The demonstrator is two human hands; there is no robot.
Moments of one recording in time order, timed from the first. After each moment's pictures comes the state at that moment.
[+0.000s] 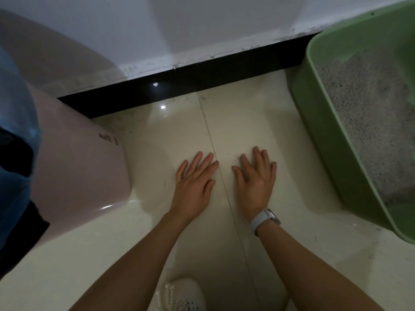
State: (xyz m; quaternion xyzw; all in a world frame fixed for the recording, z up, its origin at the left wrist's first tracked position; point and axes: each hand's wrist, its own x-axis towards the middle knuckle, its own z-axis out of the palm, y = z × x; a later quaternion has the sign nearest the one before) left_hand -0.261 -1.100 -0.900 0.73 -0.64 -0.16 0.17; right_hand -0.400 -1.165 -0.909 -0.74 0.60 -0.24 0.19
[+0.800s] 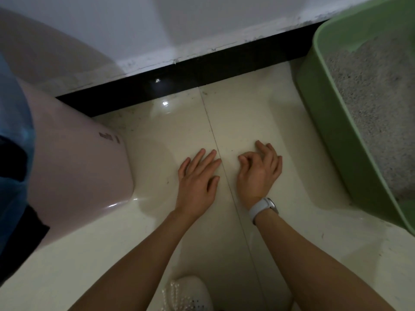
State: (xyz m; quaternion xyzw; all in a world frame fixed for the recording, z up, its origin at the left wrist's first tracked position) left_hand -0.264 -1.104 -0.900 0.74 -0.61 -0.15 0.22; right_hand -0.379 -1.174 -0.908 -0.67 0.66 -0.27 0.18
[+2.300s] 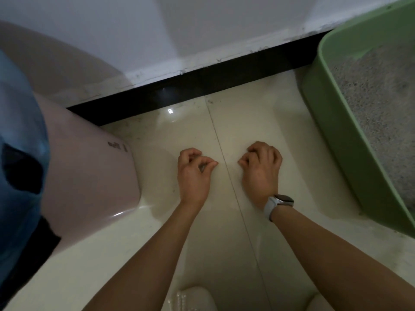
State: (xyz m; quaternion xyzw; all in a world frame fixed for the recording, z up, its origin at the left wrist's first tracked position) left_hand -0.252 -1.137 -0.882 0.82 -0.34 -0.26 0.37; right_hand -0.386 -1.203 -0.917 -0.83 0.50 -0.22 0.09
